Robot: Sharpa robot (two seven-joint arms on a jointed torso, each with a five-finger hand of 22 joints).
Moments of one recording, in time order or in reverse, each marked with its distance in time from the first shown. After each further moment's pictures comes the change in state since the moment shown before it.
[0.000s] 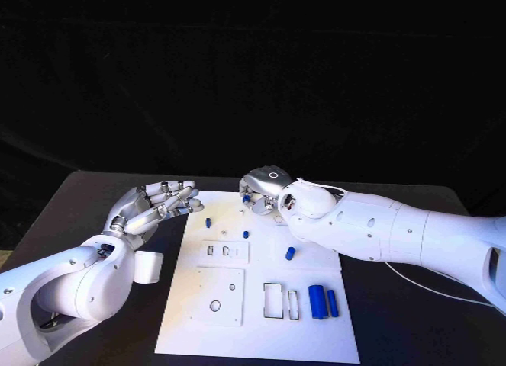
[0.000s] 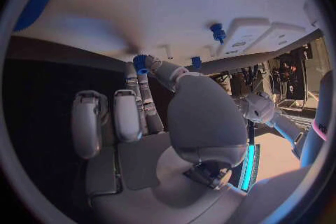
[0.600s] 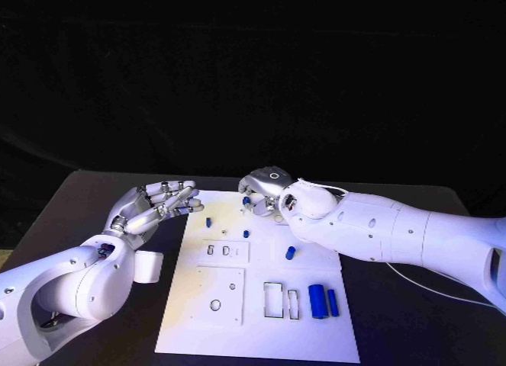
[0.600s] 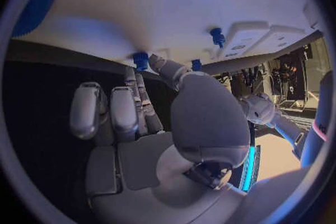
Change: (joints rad) left arm 0.000 0.000 0.000 -0.002 0.000 0.000 -0.001; left_hand 0.000 0.000 0.000 0.000 0.000 0.000 0.000 0.000 0.000 0.000 0.000 0.000 0.000 0.000 0.000 0.000 0.000 0.000 0.000 0.000 0.000 0.000; right arm -0.001 -0.008 0.000 0.006 -0.003 0.009 -0.001; right_hand -0.048 -0.082 -0.031 0.039 0.015 -0.155 0.037 -0.095 -0.010 -0.126 0.028 -0.050 -0.017 -0.011 0.033 -0.062 -0.138 0.016 -0.109 0.037 -0.108 -0.108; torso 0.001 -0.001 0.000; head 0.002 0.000
